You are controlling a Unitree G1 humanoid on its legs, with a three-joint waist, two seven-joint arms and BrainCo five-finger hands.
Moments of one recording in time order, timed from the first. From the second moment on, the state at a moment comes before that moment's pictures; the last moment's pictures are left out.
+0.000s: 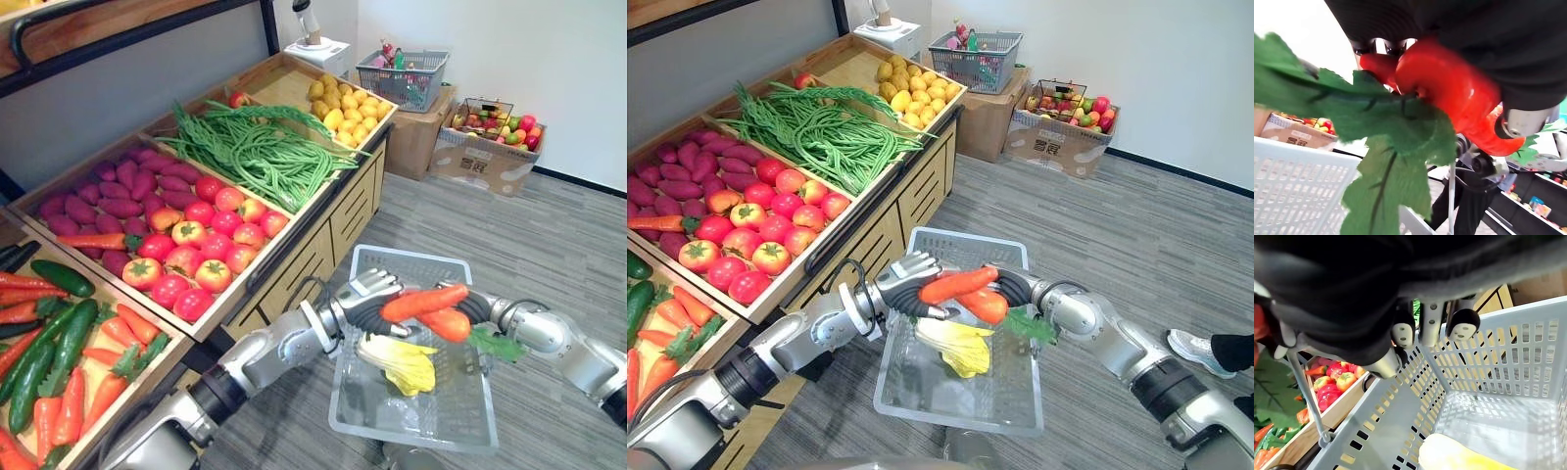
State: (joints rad) left arm -0.44 0.50 -0.71 0.08 0.51 -0.45 0.05; right arm -0.29 -0.95 0.54 0.08 -0.10 -0.27 0.26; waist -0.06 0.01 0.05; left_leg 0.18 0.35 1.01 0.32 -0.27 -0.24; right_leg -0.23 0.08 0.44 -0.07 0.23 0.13
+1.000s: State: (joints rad) left arm -0.44 0.35 -0.78 0.50 0.65 -0.40 0.07; right arm -0.37 -0.88 0.58 0.05 -0.10 -0.26 0.27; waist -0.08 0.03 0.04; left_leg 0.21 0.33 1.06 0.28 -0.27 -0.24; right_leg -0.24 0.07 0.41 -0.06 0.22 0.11
